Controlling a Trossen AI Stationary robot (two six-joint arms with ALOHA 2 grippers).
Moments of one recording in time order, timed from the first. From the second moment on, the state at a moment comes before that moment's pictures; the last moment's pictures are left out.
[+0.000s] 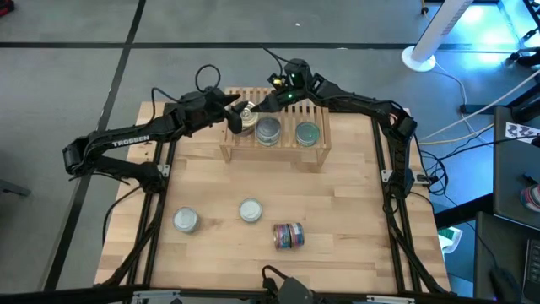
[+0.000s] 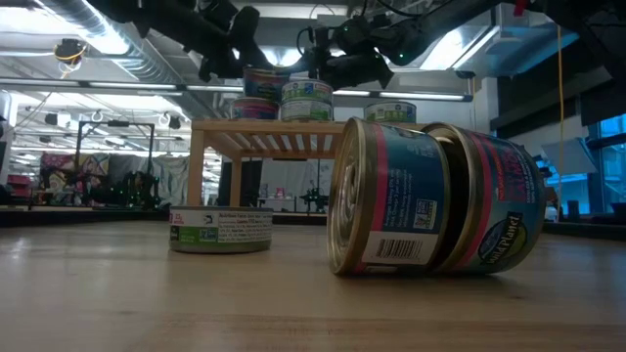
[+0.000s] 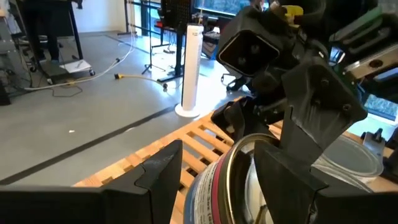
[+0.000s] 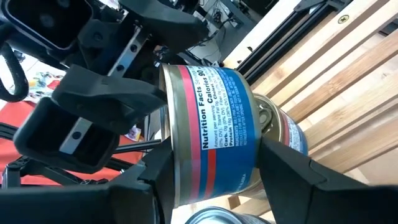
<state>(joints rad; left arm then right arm) 0.49 1.15 0.84 0.14 -0.23 -0.15 -0.57 1.98 1.70 -0.08 -0.79 0.64</state>
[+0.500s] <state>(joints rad) 0.49 1.15 0.84 0.09 -0.23 -0.15 -0.57 1.98 1.70 -0.08 -0.78 0.64</state>
